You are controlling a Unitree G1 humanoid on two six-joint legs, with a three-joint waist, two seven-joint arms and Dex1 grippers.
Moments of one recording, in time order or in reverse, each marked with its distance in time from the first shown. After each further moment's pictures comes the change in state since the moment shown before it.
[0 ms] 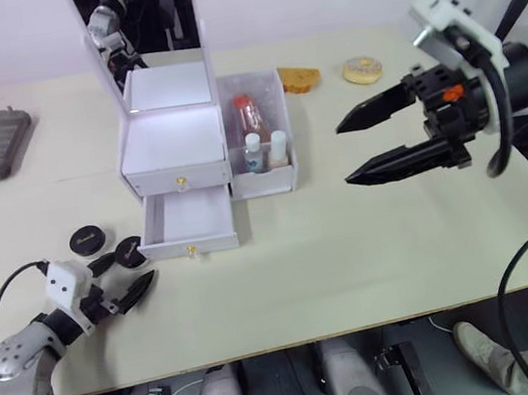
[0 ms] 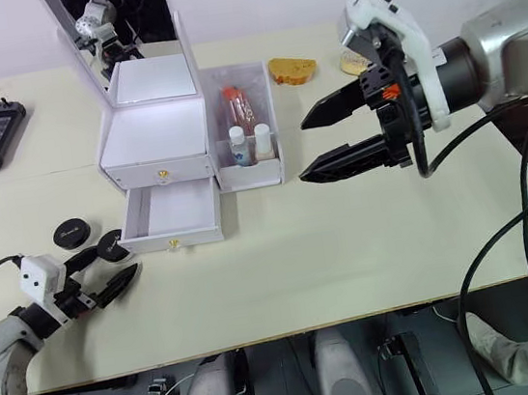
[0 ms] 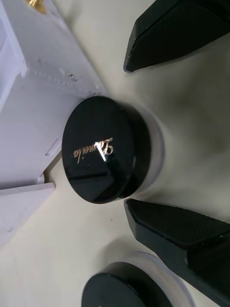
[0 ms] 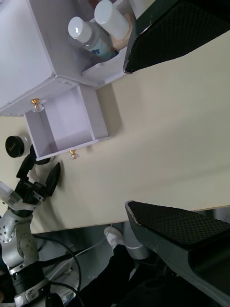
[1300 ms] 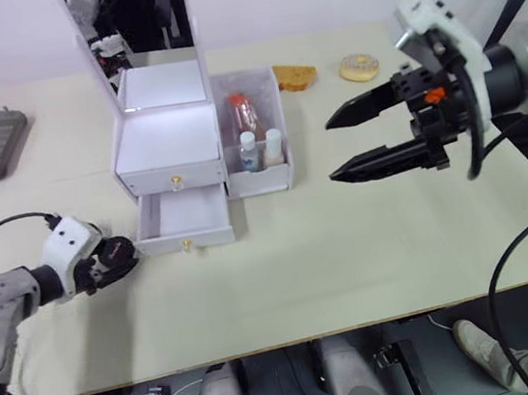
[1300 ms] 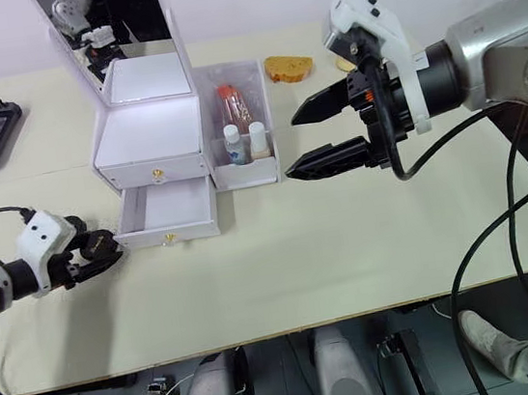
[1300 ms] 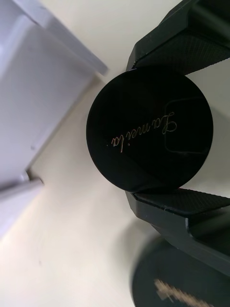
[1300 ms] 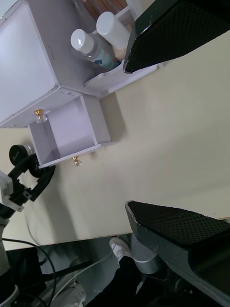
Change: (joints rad) left arm -0.120 0.340 -0.106 -0.145 0.087 0.407 -0.019; right arm 0.002 0.062 -0.024 -0.027 0.011 0.024 -0.100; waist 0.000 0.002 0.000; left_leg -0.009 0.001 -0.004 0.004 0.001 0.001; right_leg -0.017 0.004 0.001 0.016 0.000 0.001
